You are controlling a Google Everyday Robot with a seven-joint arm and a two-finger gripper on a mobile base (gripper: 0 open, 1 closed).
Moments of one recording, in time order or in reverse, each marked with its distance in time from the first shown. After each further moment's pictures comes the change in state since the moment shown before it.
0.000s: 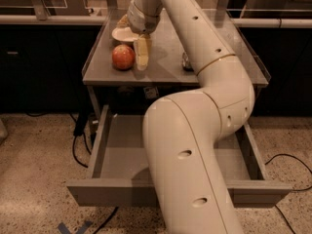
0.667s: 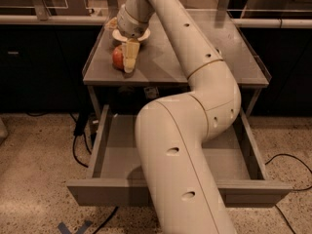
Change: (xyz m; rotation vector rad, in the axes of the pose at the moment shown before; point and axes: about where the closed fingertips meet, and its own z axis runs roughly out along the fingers) arm -0.028 -0.023 0.030 0.040 -0.114 -0.026
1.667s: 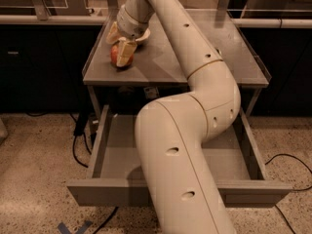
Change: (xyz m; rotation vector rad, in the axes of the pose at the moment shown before) arm 0.000 0.000 0.000 0.000 0.000 0.000
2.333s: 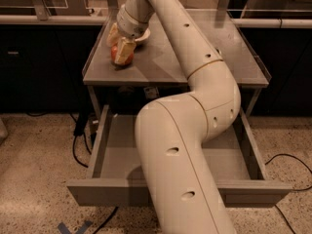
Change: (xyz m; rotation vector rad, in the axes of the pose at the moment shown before) arm 0.000 0.000 0.000 0.000 0.000 0.000
